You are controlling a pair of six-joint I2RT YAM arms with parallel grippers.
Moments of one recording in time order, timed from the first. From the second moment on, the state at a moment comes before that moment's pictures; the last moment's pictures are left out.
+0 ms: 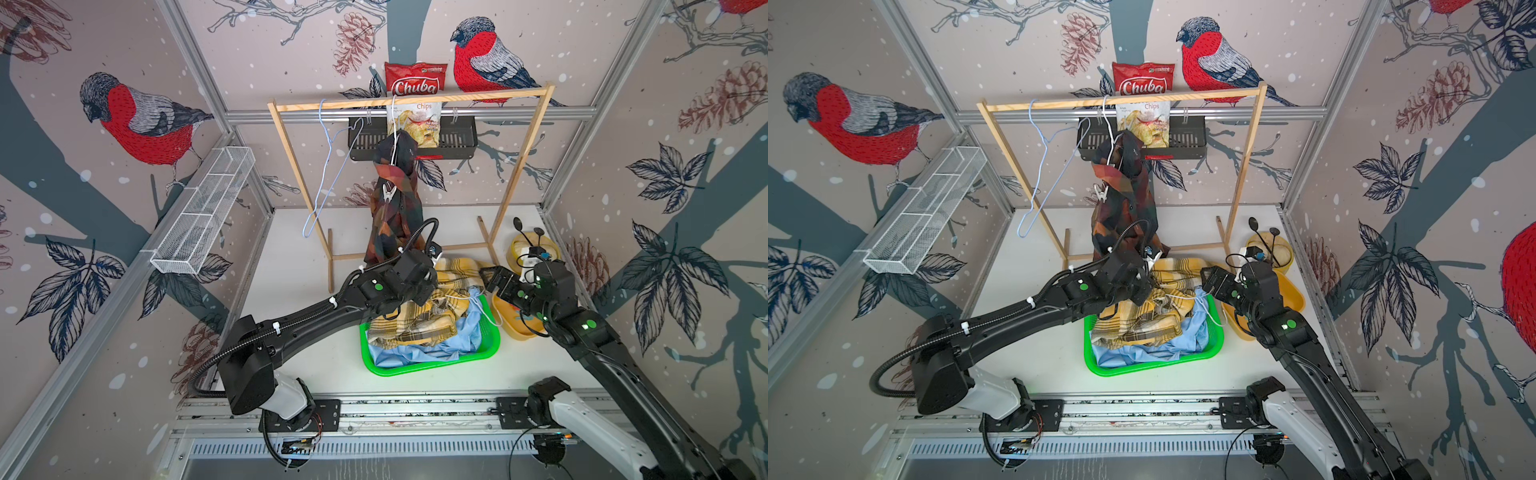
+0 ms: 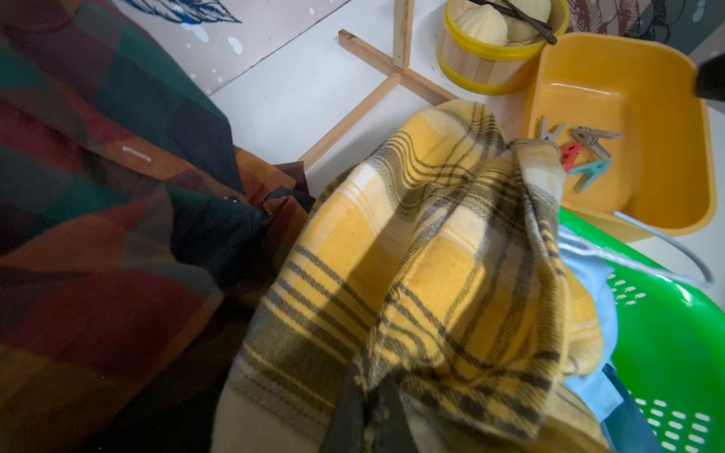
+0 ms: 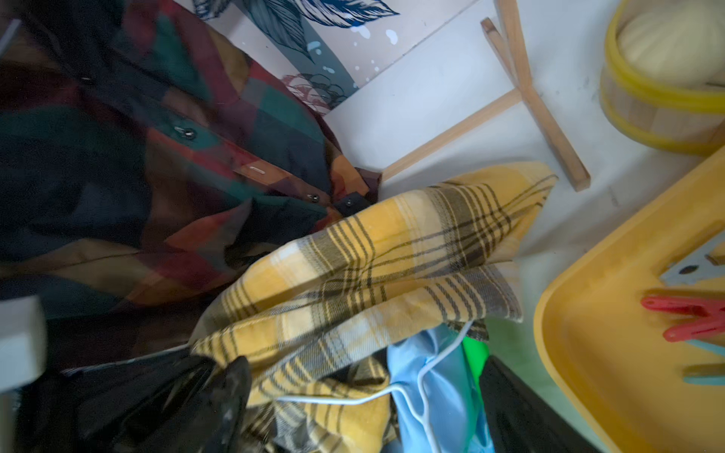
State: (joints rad) left arm -0.92 1.49 1.22 -0.44 -0.18 -0.11; right arm 0.43 0.76 0.79 -0.53 -0.07 0.71
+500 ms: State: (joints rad) left arm -0.77 1.45 1.16 -0.41 0.03 -0.25; right arm 0.90 0.77 0.64 -0.52 0.07 0.87
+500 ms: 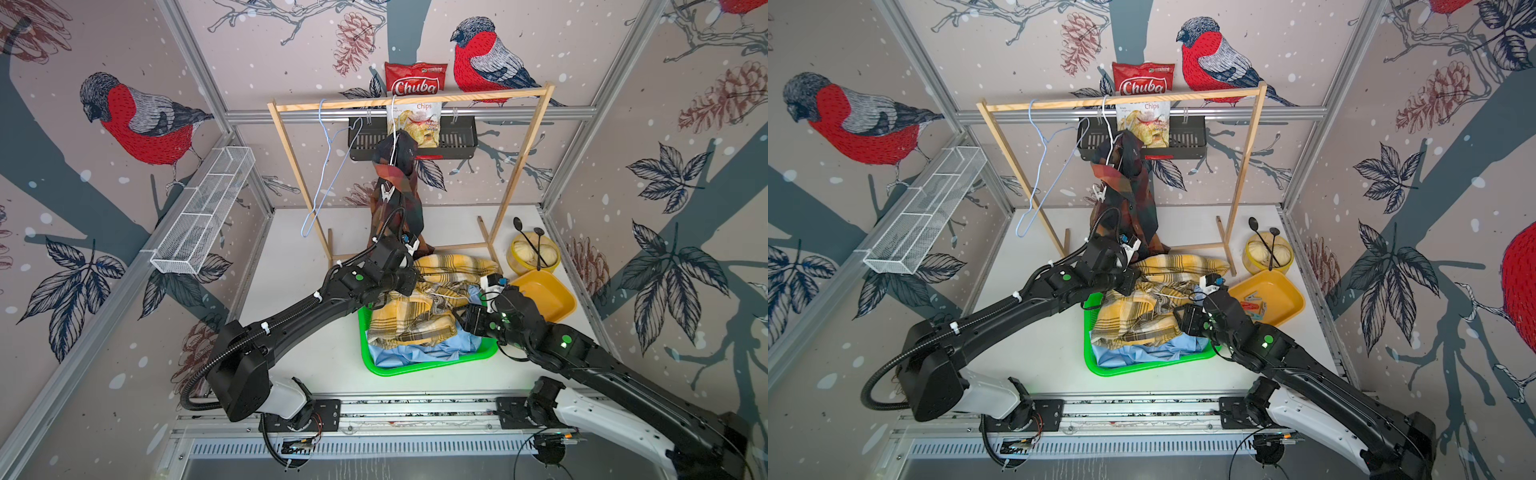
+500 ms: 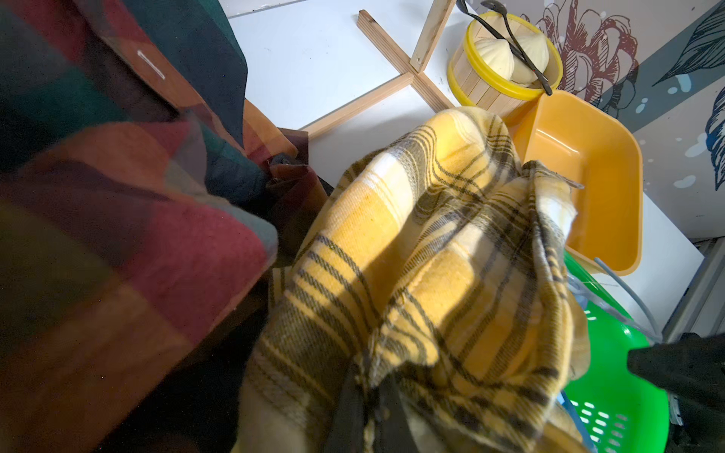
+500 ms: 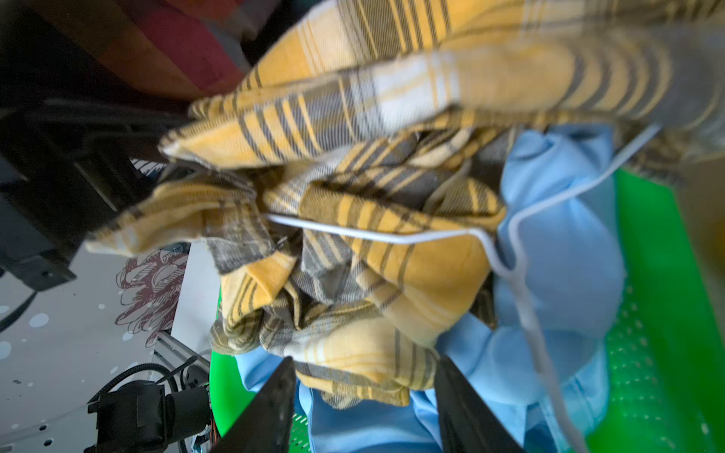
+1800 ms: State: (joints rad) left arm -0.77 1.45 1.13 -0.38 0.06 -0.26; right arm 0.84 0.77 0.50 -0.47 0.35 1.07
